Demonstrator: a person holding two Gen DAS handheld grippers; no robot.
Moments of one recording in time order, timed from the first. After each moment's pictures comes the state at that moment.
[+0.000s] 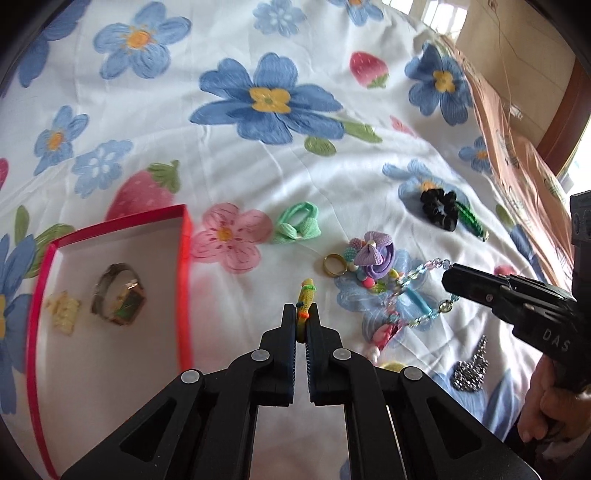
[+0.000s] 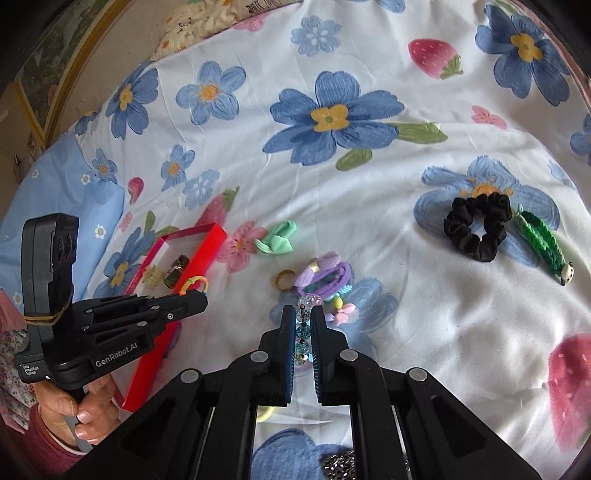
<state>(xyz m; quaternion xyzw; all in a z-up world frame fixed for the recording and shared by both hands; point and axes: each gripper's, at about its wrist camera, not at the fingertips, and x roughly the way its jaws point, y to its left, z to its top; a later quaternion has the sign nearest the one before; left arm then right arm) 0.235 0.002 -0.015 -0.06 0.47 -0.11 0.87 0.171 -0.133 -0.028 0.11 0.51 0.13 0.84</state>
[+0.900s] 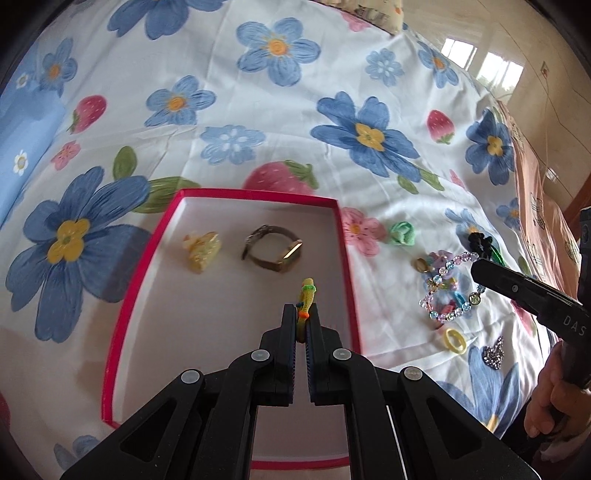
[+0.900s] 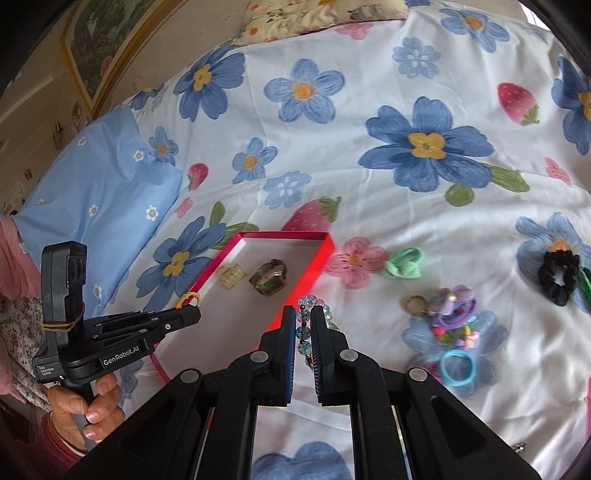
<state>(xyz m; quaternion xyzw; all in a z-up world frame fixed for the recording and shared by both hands) 0.129 0.135 0.016 -0.14 0.44 -0.02 0.89 0.167 -0.023 0.008 0.08 0.48 0.22 0.84</state>
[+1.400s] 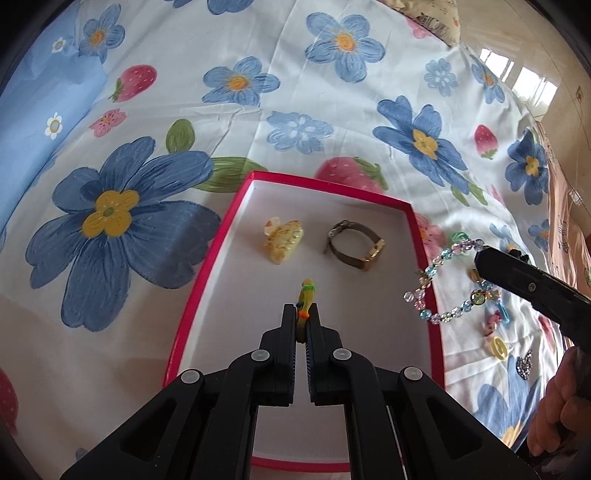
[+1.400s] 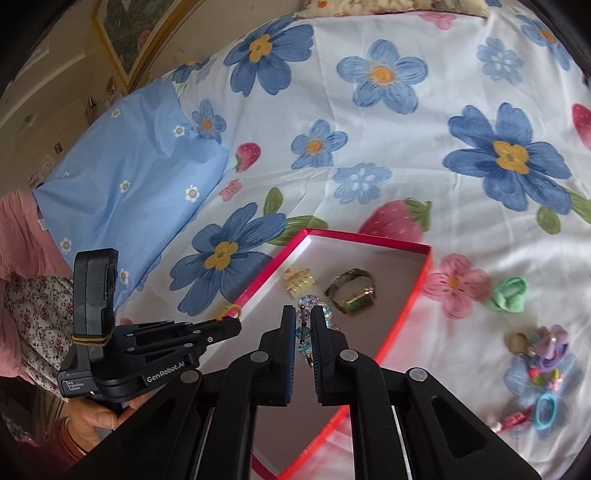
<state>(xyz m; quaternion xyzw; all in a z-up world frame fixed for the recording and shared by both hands) 0.133 0.185 -0.007 -0.17 0.46 0.03 0.87 0.189 0.072 -0.005 0.07 0.49 0.30 0.82</state>
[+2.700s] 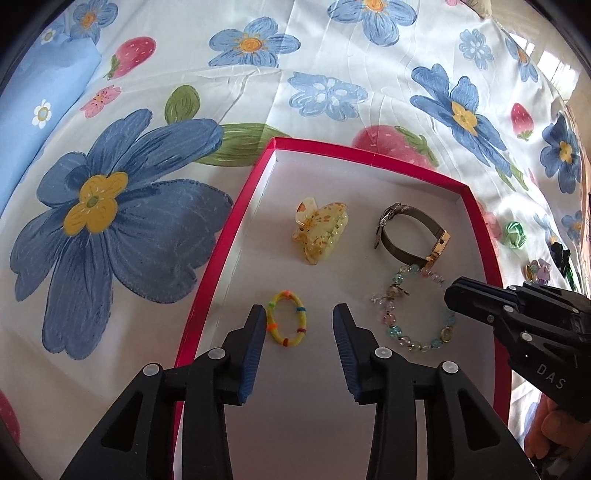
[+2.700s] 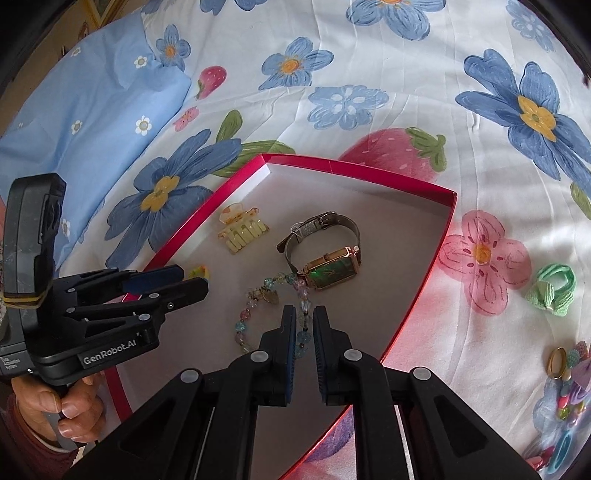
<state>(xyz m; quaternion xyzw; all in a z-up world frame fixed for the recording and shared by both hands) 0.192 0.191 -0.064 -0.15 0.50 0.06 0.85 0.222 0.100 -0.097 -0.02 0.57 0.27 0.77</state>
